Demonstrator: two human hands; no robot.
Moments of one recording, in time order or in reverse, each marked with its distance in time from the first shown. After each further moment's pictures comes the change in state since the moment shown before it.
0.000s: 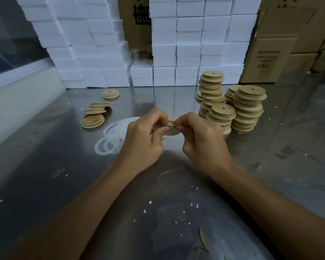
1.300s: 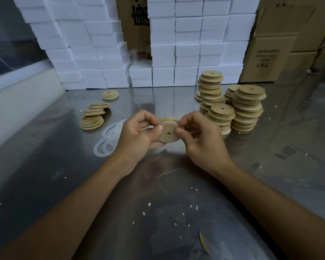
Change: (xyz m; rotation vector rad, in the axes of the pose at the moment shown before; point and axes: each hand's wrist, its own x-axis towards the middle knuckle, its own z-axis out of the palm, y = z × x) left_hand 0.002 -0.002 -0.004 -0.663 -0.007 -0.672; right_hand -0.002 0.008 0.005 0.327 -0.020 0.273
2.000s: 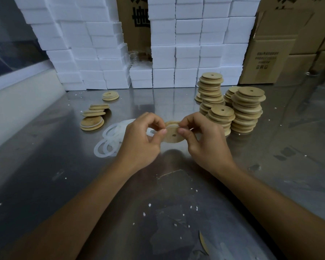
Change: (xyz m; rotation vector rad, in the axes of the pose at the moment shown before) left_hand -0.001 0.000 0.004 0.607 0.043 0.359; right_hand 0.002 -0.005 -0.007 -0.118 -0.012 -0.073
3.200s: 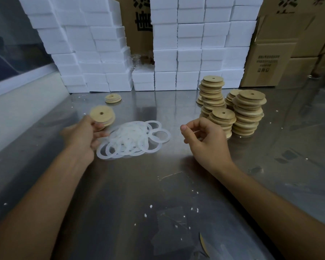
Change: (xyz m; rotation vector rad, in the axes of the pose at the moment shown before) left_hand 0.027 -0.064 -0.076 -0.549 0.496 -0.909; right_hand 0.000 0.003 0.005 0.112 0.070 0.334
